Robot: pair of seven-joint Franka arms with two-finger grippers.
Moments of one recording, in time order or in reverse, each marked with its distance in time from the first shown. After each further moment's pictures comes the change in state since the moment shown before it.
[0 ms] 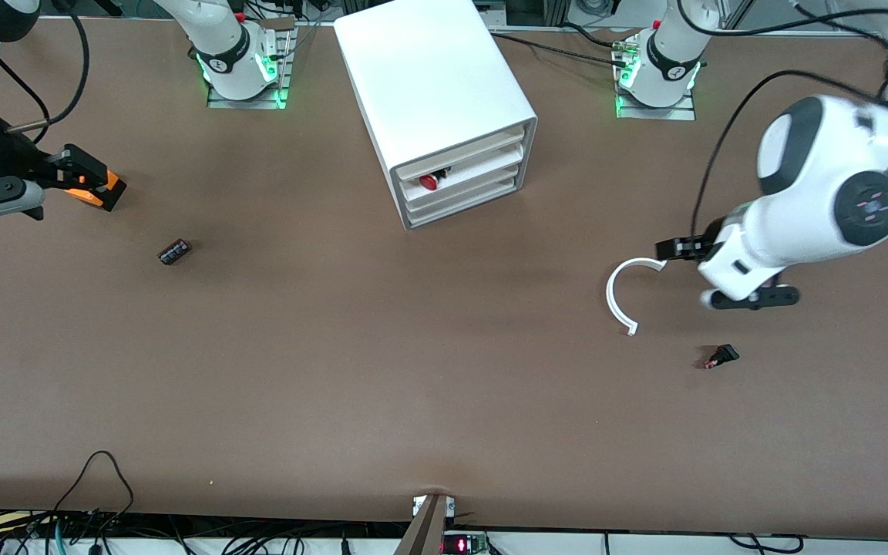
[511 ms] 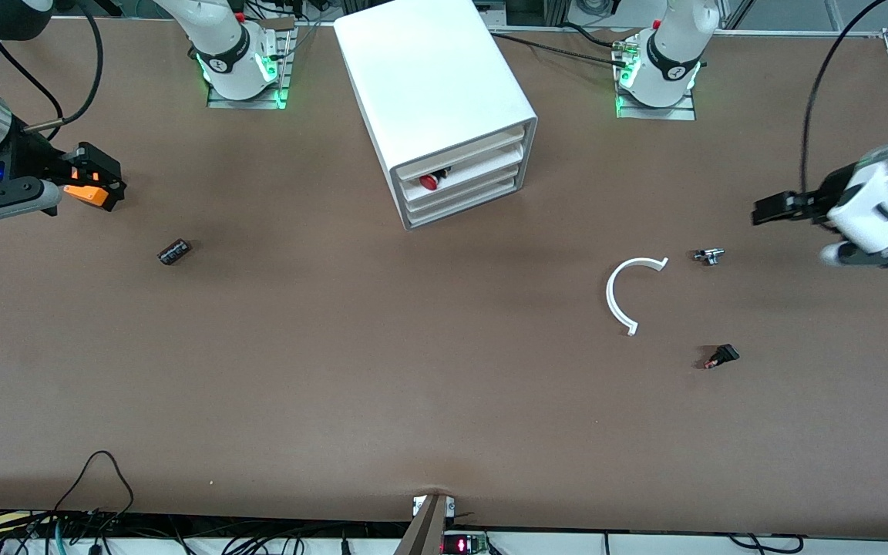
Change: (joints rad) left arm 0.091 -0.154 0.092 -0.002 0.008 -0.112 0.211; right arm 0.001 0.001 0.012 0.001 0.000 -0.008 0.010
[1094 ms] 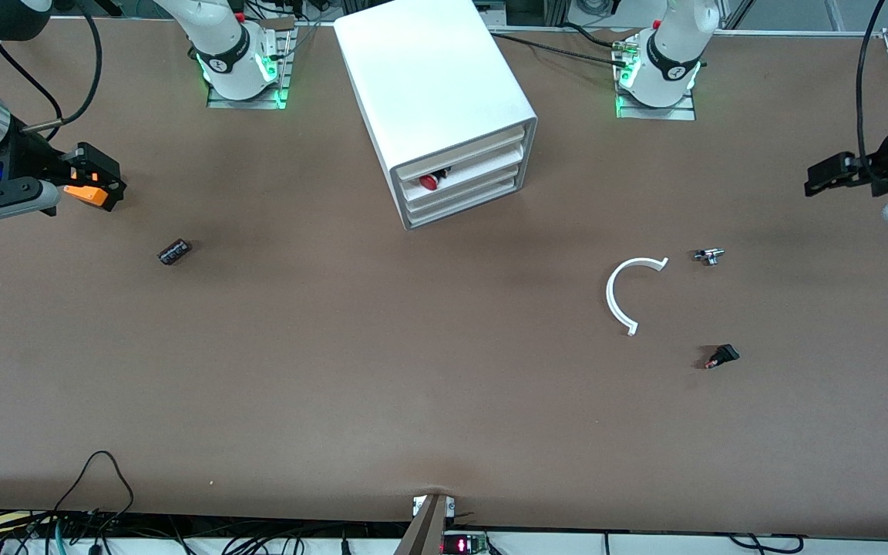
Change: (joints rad) left arm 0.021 -0.116 0.017 -0.047 0.075 -0.010 0.070; right arm 0.000 0.001 -0.003 0.001 0.000 0.000 0.000
